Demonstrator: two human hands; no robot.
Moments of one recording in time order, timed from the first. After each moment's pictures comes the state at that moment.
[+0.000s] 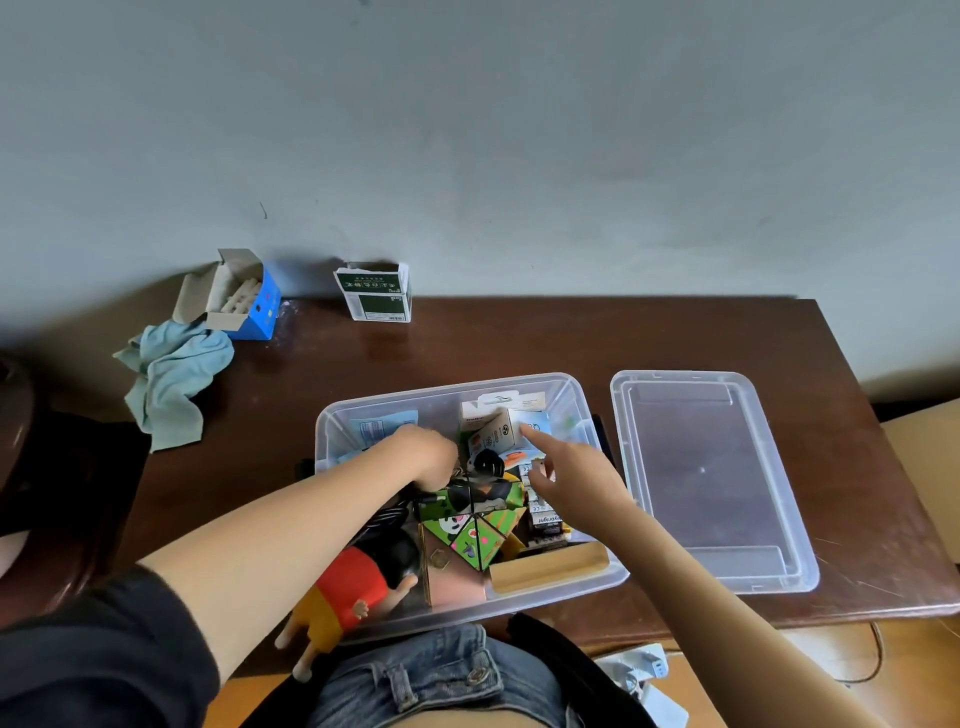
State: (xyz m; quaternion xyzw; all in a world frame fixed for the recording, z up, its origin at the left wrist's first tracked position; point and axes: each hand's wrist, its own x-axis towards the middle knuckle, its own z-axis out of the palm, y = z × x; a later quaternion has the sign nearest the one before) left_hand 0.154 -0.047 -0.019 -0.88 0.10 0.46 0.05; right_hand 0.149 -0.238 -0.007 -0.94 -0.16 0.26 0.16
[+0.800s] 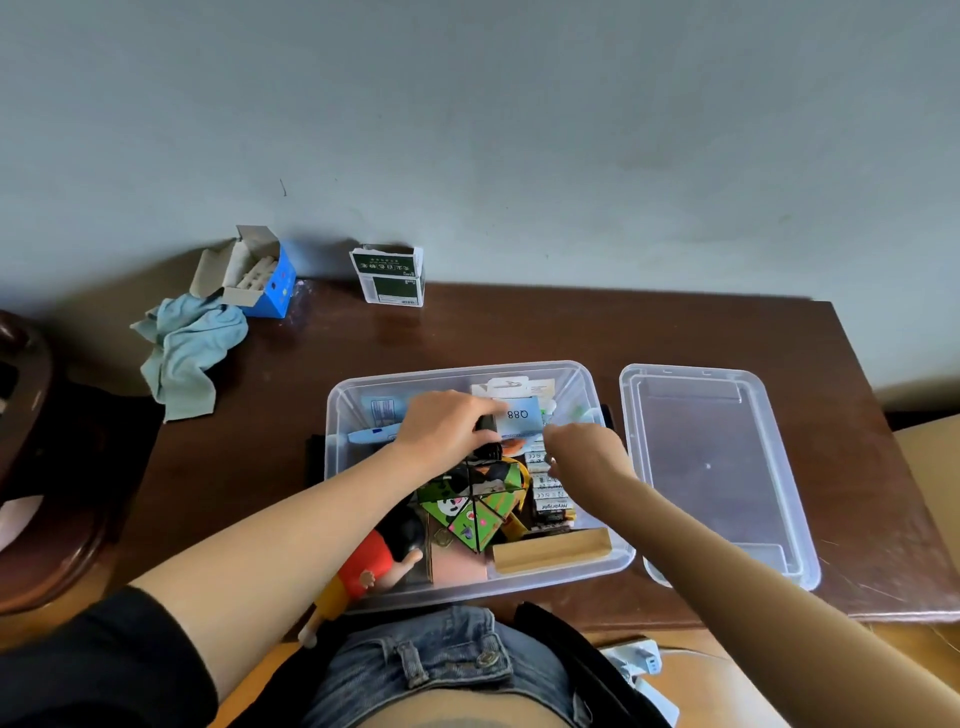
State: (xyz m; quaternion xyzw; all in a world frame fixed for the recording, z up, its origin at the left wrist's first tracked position) left_hand 0.134 -0.048 -0.031 -0.98 0.05 0.06 -0.19; right_hand 0.160 -0.233 -0.007 -0.94 -0.26 0.21 -0.09
